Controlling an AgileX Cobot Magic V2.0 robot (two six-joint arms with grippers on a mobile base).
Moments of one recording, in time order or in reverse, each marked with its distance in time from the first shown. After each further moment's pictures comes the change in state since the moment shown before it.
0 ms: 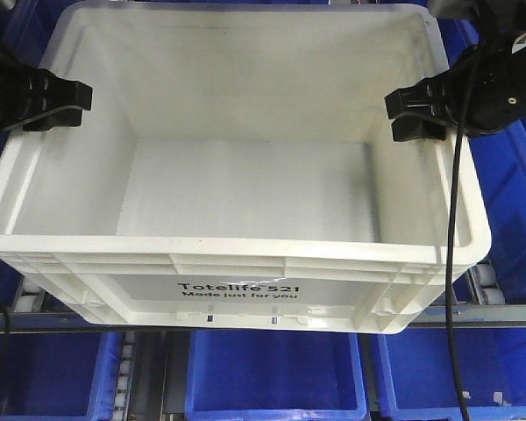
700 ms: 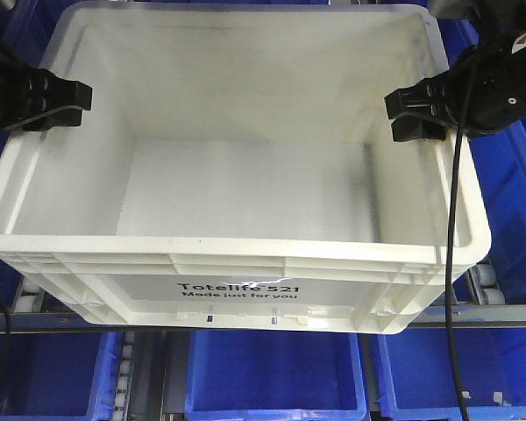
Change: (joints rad) left arm 0.000 0.000 0.000 0.000 0.000 0.002; right arm 0.000 0.000 0.000 0.000 0.000 0.000
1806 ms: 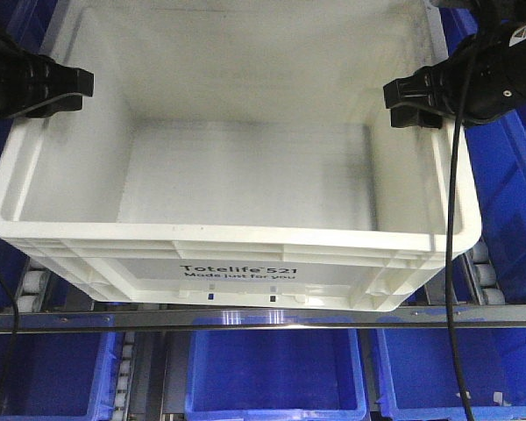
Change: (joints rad) left arm 0.000 0.018 0.000 -0.003 -0.082 0.004; right arm 0.000 0.016 0.001 -0.004 -0.083 -0.013
